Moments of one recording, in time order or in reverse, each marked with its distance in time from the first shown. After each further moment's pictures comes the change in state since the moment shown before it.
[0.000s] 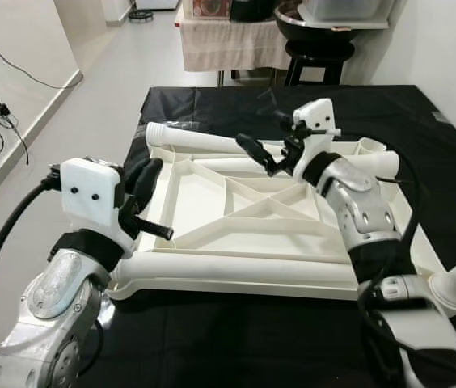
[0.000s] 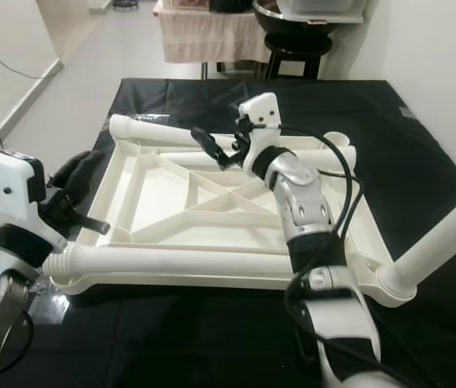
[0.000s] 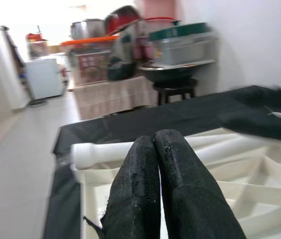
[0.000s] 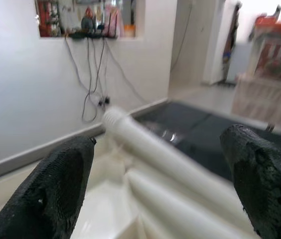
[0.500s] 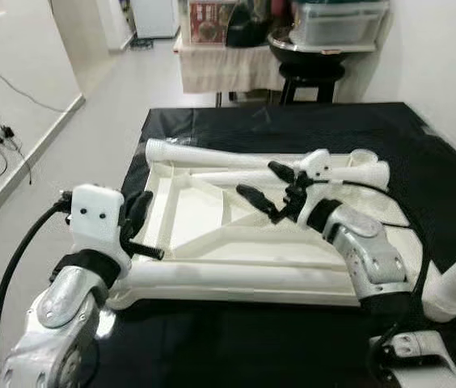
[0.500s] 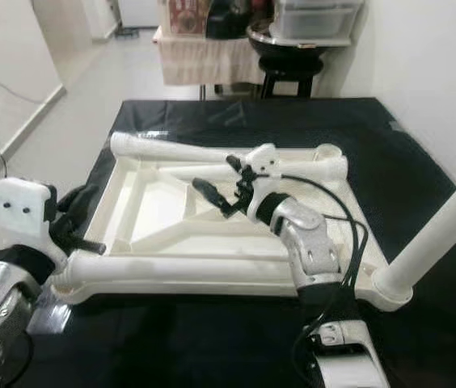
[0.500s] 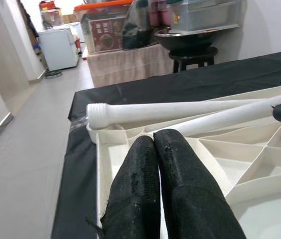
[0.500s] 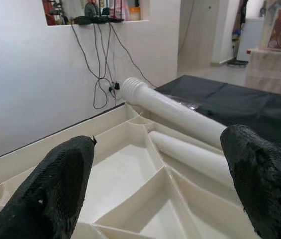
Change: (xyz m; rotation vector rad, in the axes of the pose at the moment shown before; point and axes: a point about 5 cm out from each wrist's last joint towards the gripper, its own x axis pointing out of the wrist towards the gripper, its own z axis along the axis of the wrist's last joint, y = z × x) left arm -0.002 0.007 -0.029 0.008 0.140 0.090; right arm -0.019 0.017 -0.019 0.055 0.071 0.034
